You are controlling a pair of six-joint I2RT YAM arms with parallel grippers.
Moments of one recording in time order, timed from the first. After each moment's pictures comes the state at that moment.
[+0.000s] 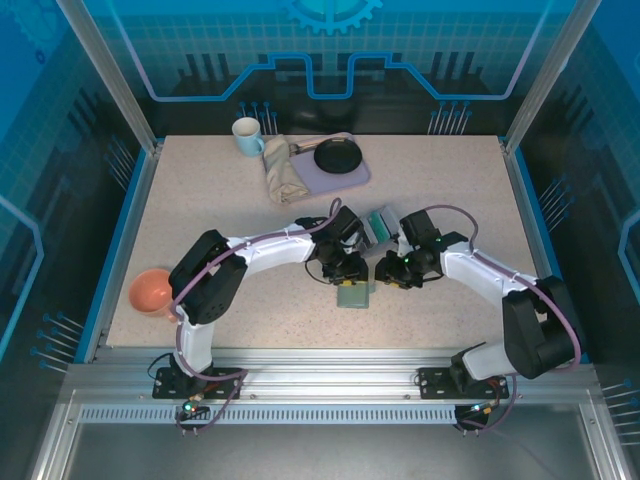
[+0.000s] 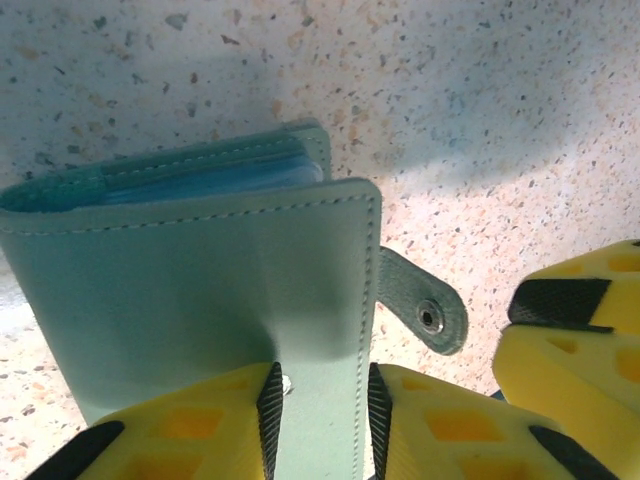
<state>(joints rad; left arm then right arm) -0.78 1.96 1.35 -0.58 0.41 -0.84 0.37 1.42 0.80 -0.62 -0.40 0.60</state>
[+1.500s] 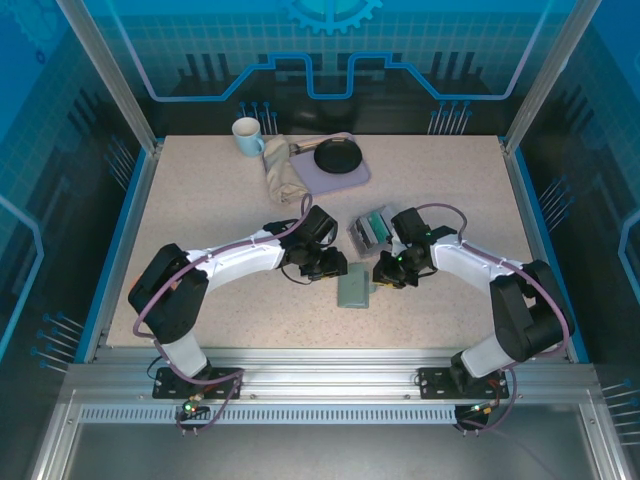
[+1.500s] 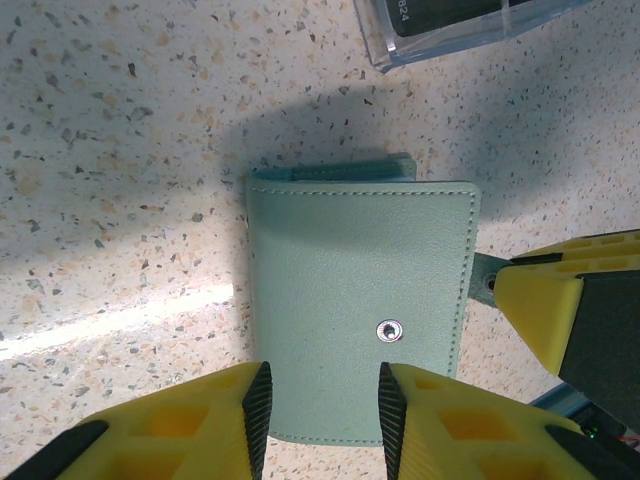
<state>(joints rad) -0.72 1.72 1.15 -0.52 0.29 -0.85 0.40 1.51 0.86 -0.66 -0.38 0.60</state>
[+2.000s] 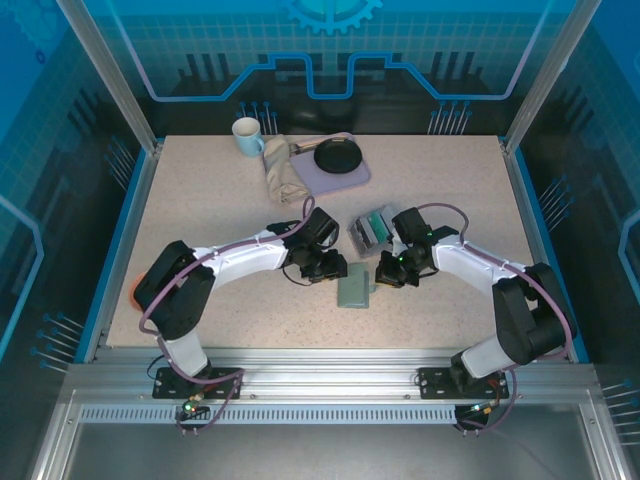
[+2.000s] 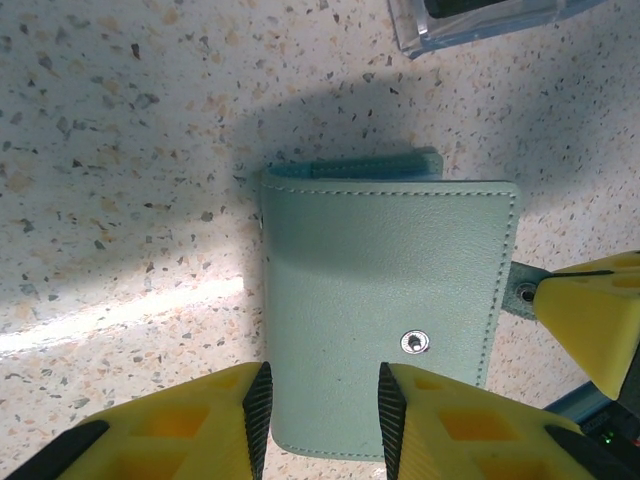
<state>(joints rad) -0.72 1.76 1.15 -0.51 0.30 -0.85 0.40 1.50 0.86 -0.67 -0.38 0.60</state>
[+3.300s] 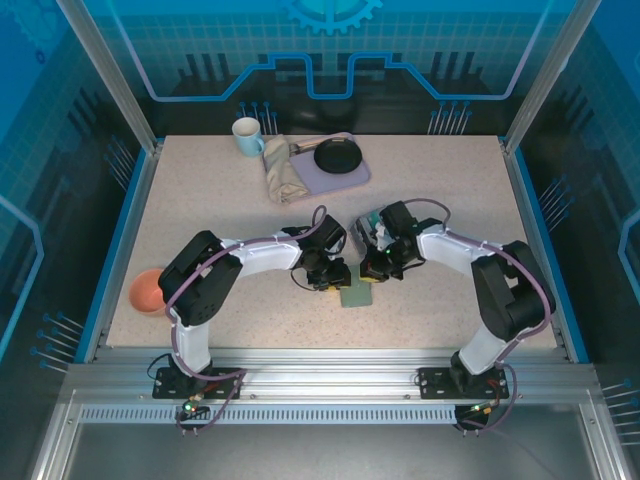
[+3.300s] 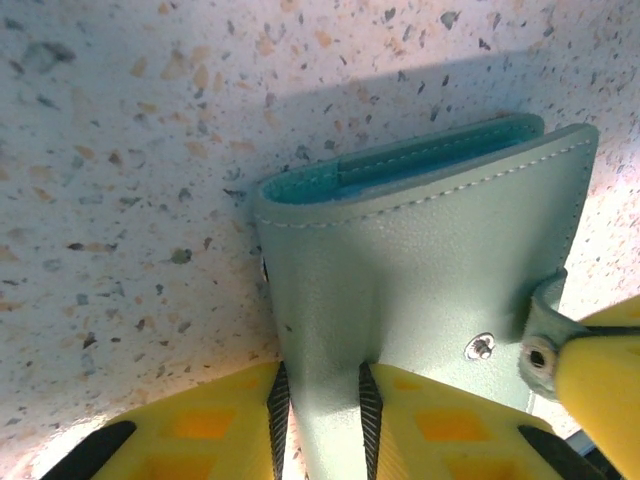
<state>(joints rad) -0.73 1.91 1.17 -0.47 0.37 -0.85 0.43 1.67 0.96 -0.61 -0.53 0.58</state>
